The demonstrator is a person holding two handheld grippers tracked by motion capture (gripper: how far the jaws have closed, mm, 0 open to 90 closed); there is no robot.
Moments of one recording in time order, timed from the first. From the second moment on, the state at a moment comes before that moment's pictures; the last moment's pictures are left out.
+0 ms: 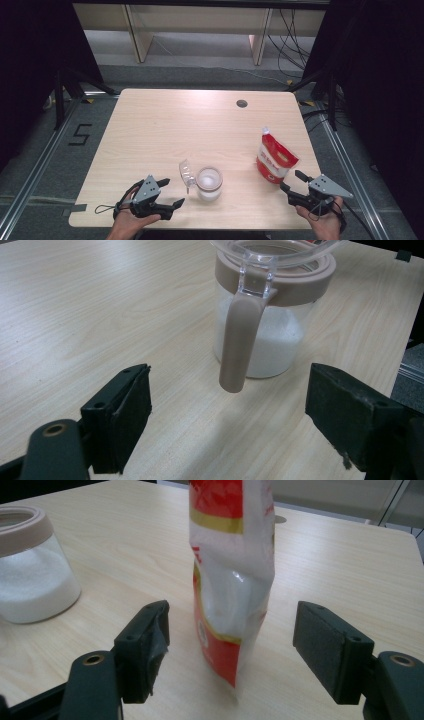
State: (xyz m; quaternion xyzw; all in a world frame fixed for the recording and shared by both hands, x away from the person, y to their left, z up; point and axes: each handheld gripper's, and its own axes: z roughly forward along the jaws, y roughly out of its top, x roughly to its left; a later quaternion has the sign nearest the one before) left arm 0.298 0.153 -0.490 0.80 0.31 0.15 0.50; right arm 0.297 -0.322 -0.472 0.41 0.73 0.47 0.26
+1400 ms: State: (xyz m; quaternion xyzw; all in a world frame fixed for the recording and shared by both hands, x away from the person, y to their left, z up) left arm 0.297 0.162 -0.470 0.77 0.32 0.16 0.53; right arm 0.256 -0.288 -0.477 0.37 0.79 0.44 0.23
